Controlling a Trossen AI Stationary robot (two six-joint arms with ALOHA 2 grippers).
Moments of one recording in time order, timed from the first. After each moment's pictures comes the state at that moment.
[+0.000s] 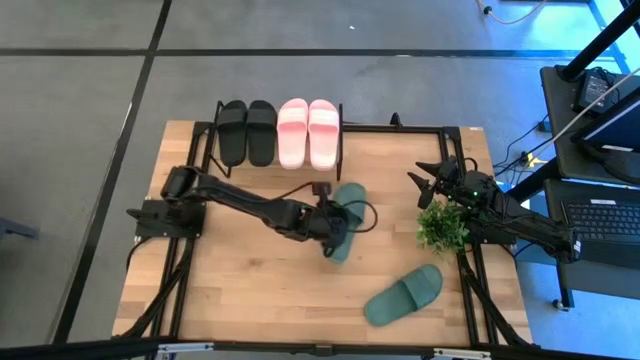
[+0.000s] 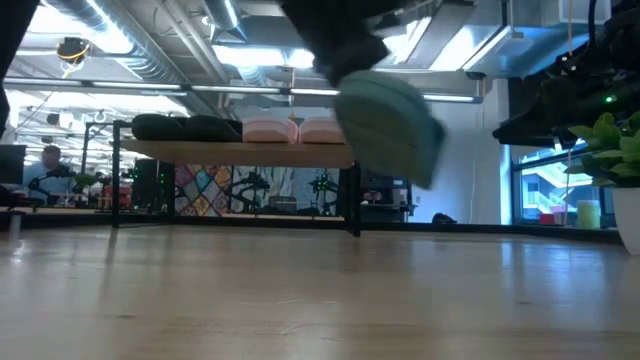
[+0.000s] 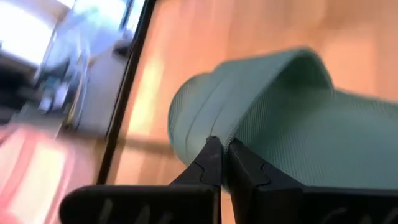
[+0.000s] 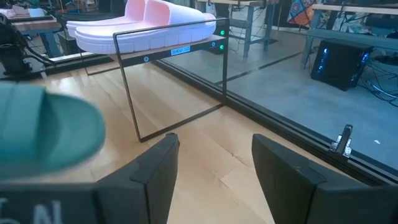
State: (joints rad) left arm -0.20 1.94 1.56 -0.53 -0.73 0.03; right arm -0.40 0.01 0.10 -0.27 0.25 0.07
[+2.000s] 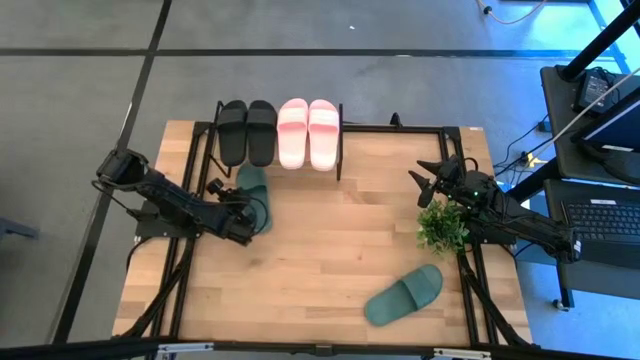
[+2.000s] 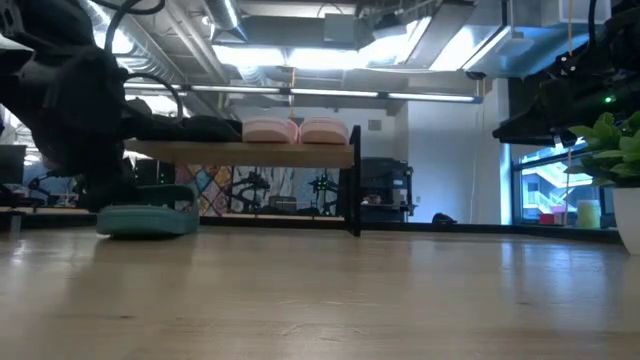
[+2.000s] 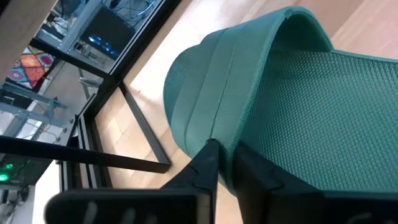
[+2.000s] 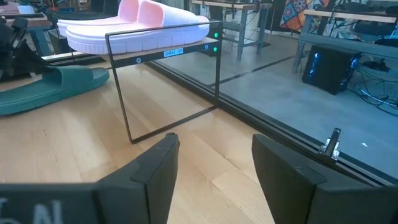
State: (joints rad) left arm -0.30 1.39 0.45 -0.77 -0.96 -1.04; right arm -0.40 0.01 0.10 -0.26 0.28 0.04
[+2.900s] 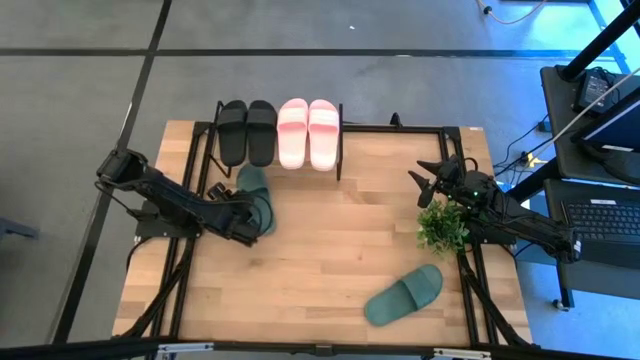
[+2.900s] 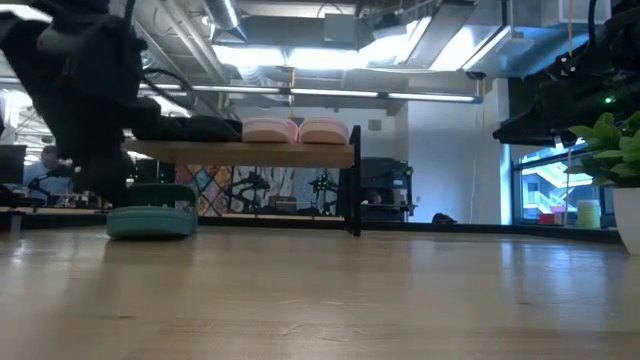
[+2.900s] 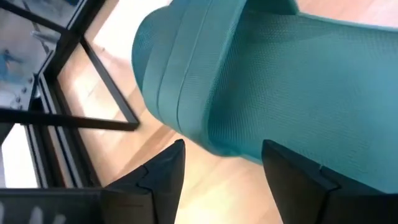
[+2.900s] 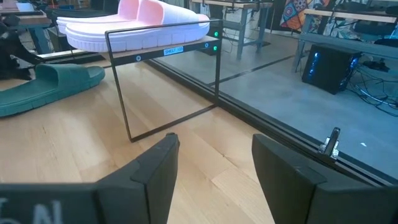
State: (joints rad) left arm -0.31 1.39 0.59 -0.92 -0.73 -1.09; right arm -0.40 0.01 0.10 -0.26 0.28 0.04
